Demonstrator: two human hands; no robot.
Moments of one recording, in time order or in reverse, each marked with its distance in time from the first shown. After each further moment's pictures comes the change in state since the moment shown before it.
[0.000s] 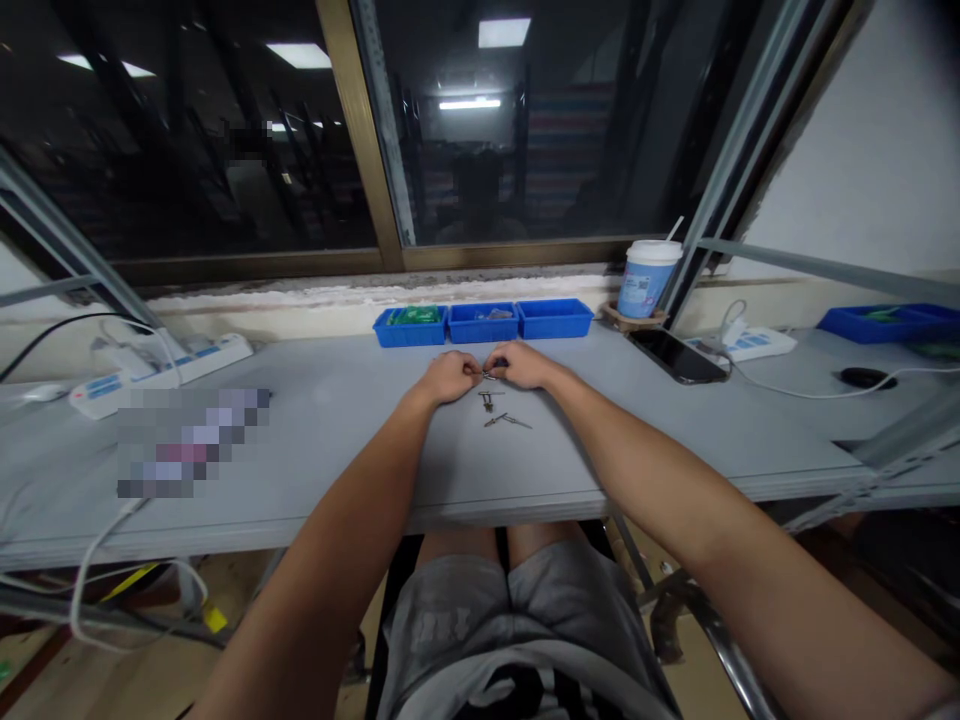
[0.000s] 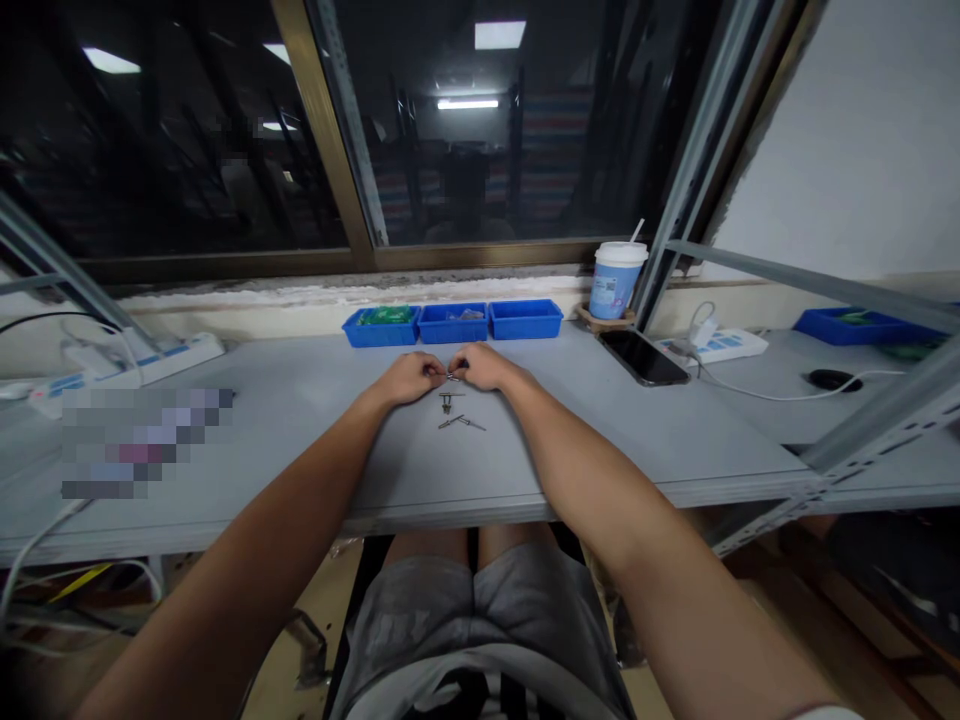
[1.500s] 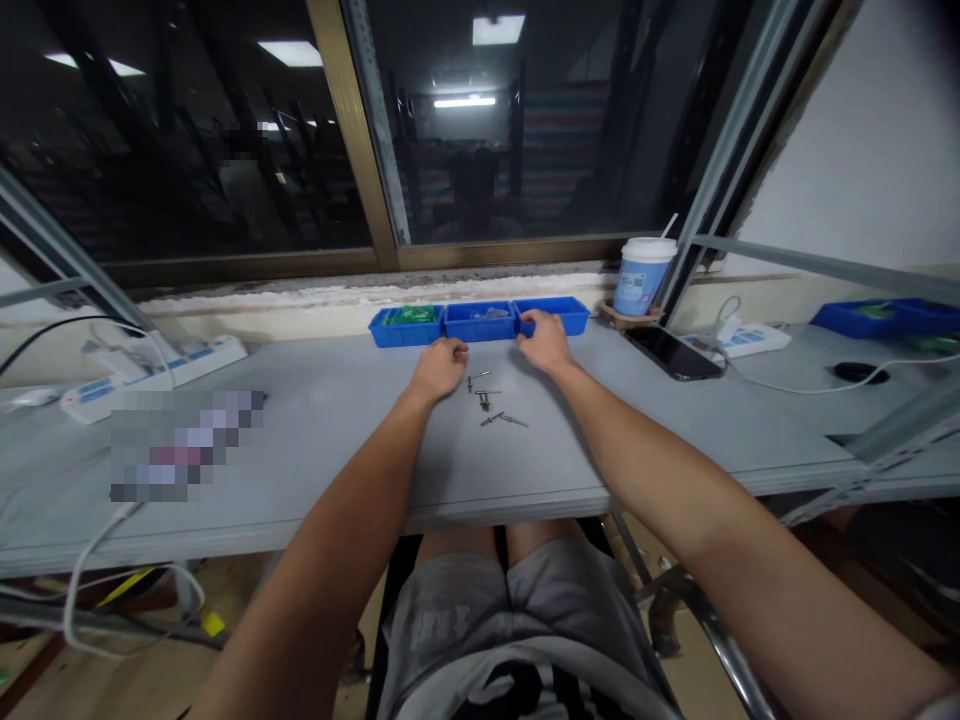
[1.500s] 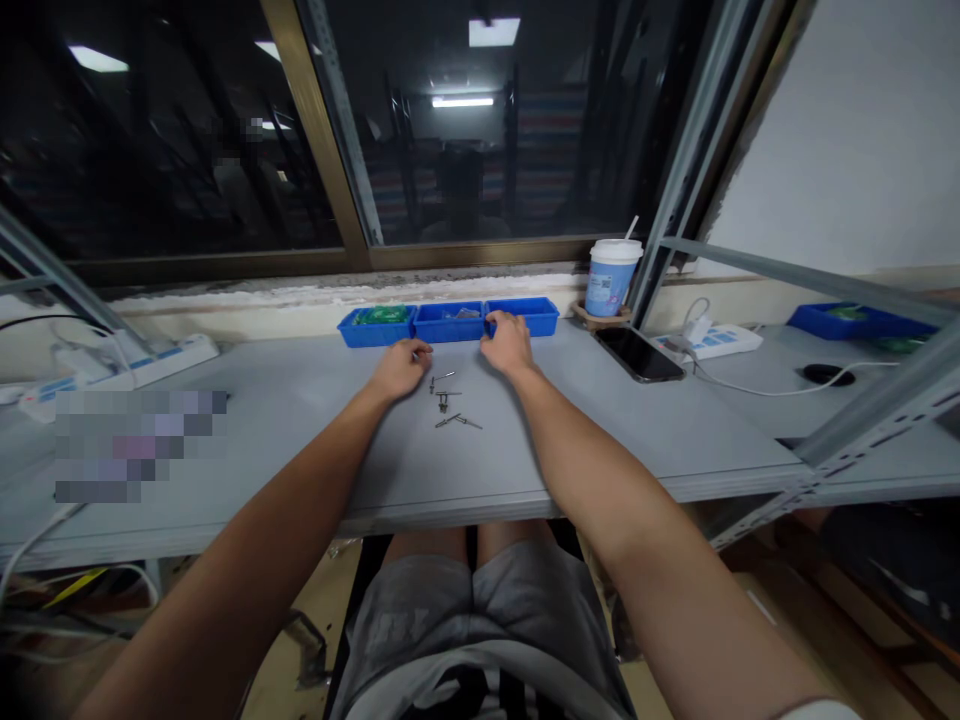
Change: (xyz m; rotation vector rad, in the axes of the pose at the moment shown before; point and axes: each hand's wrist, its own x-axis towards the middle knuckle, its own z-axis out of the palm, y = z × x) left_hand 0.005 0.001 -0.002 0.006 0.231 -0.055; right_hand -0.005 0.026 -0.014 -0.057 0.643 0.352
